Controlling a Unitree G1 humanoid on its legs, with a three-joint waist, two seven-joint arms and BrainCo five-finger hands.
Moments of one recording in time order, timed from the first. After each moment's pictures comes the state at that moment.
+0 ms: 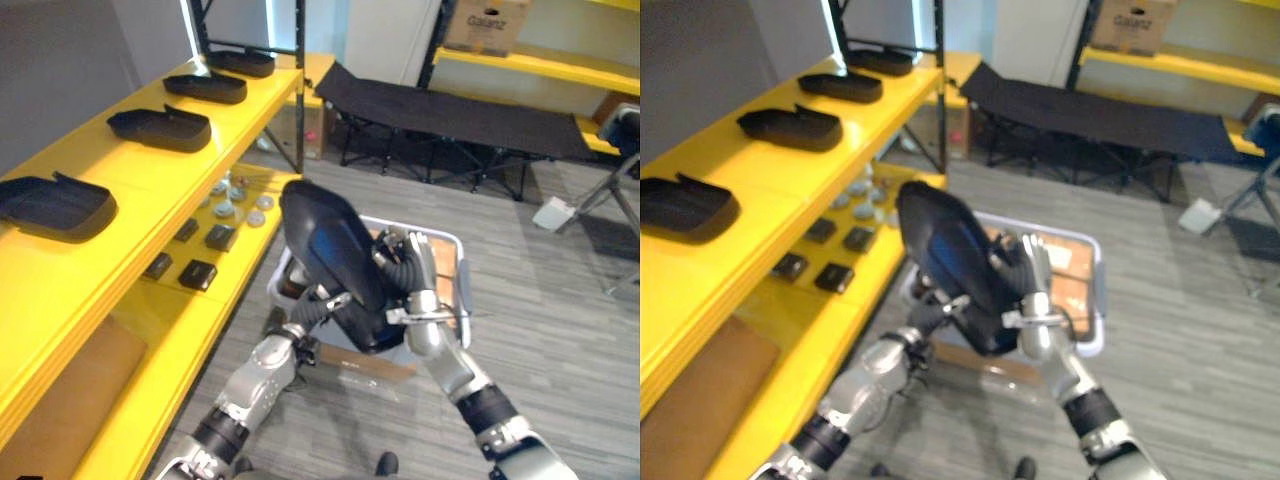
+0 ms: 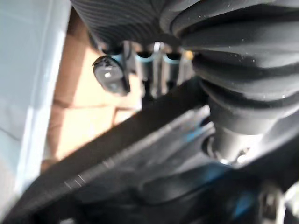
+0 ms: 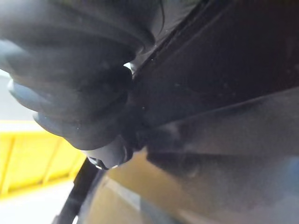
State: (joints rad) left arm -0.22 0.15 -0.44 0.19 -0.62 0.07 0.15; right arm -0.30 -0.20 0.34 0.30 -0.52 -0.33 -0.66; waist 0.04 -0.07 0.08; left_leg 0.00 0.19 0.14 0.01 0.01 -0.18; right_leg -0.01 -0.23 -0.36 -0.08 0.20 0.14
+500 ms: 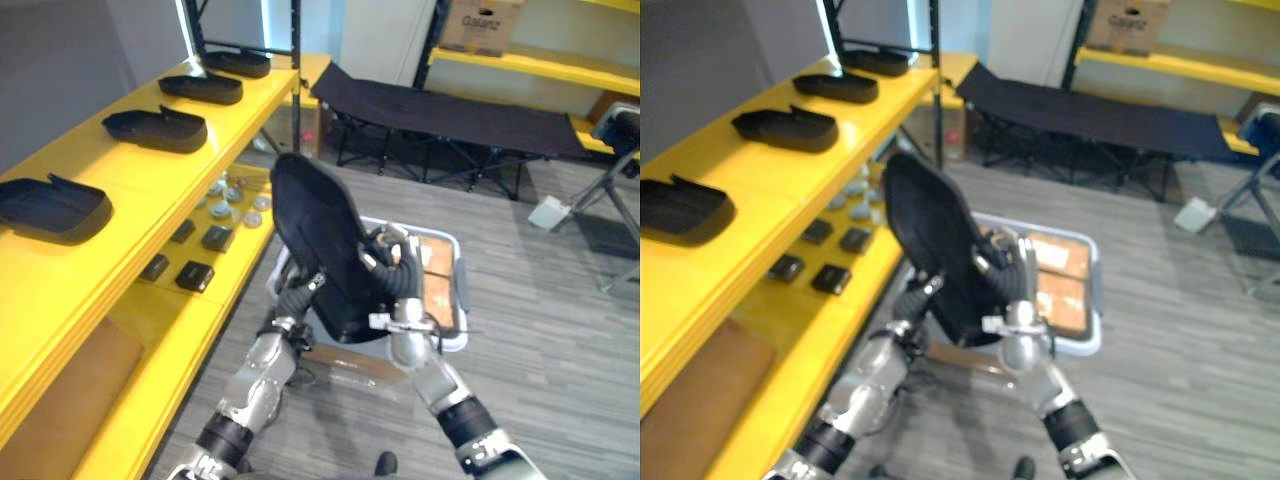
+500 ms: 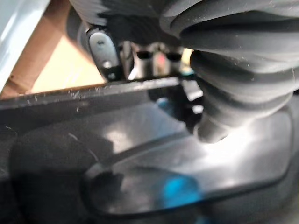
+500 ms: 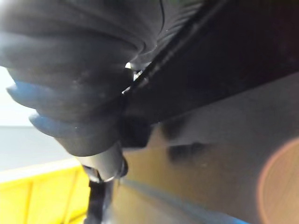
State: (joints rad) left arm -0.16 0.08 -0.30 0.15 -0.54 -0.08 0.20; right arm -0.22 -0.14 0.36 0.24 -0.47 -0.46 -0.72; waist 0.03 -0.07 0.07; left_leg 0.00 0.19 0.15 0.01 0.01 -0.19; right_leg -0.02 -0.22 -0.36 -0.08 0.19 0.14
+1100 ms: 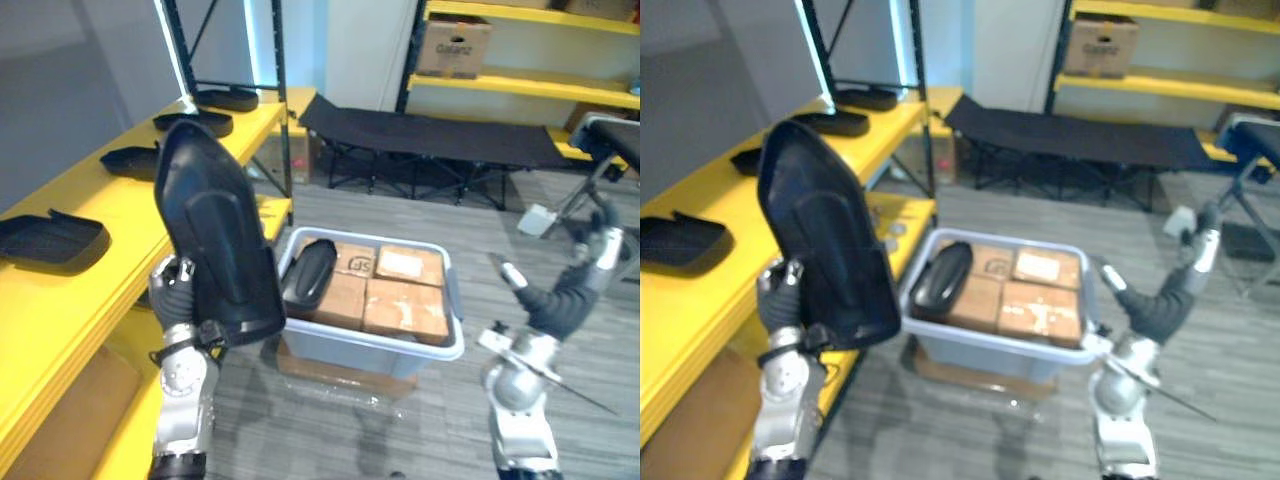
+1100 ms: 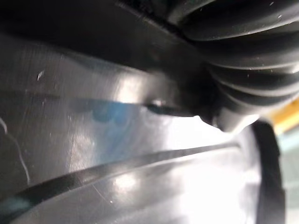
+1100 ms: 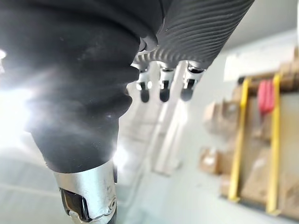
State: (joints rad) left arm 0.08 0.11 0.12 -0.11 -0.17 -0.20 0.34; right arm 0.18 -0.16 -0.21 -0.22 -0.11 -0.45 -0.54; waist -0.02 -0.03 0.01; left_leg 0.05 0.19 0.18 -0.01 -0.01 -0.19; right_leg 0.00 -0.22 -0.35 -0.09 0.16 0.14
